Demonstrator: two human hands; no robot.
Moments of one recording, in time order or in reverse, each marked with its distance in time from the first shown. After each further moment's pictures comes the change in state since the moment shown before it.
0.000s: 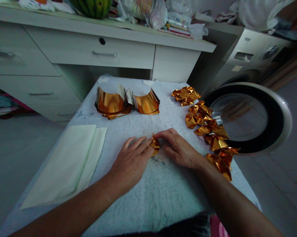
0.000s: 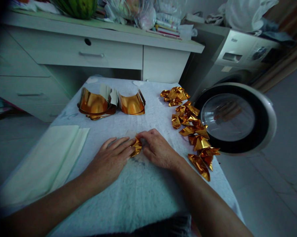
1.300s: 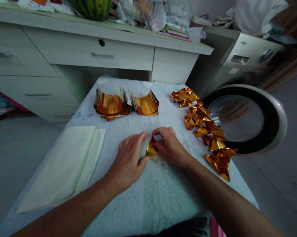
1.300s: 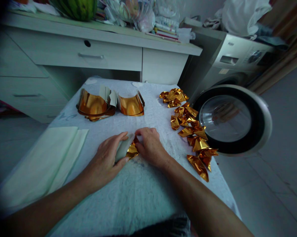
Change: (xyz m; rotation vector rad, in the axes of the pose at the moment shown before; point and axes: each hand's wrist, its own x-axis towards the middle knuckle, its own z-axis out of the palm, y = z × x) left_hand -0.001 -0.004 0.001 -0.349 0.203 -0.173; right_hand 0.021 0.002 0.028 -0.068 0.152 0.185
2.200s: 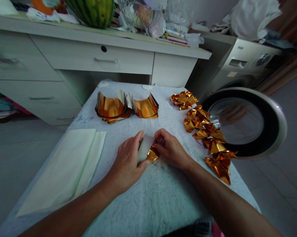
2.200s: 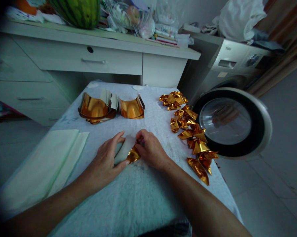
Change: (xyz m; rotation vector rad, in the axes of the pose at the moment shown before) left_hand 0.002 0.000 0.001 -0.077 0.039 -0.090; right_hand 0.002 0.001 0.001 0.249 0.029 0.051
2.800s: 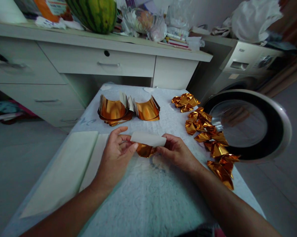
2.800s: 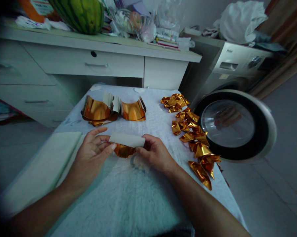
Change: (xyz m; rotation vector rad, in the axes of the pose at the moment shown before) left_hand 0.014 0.001 -0.021 -0.800 0.295 -0.398; right_hand -0.007 -0.003 -0.007 0.745 -0.136 0.153
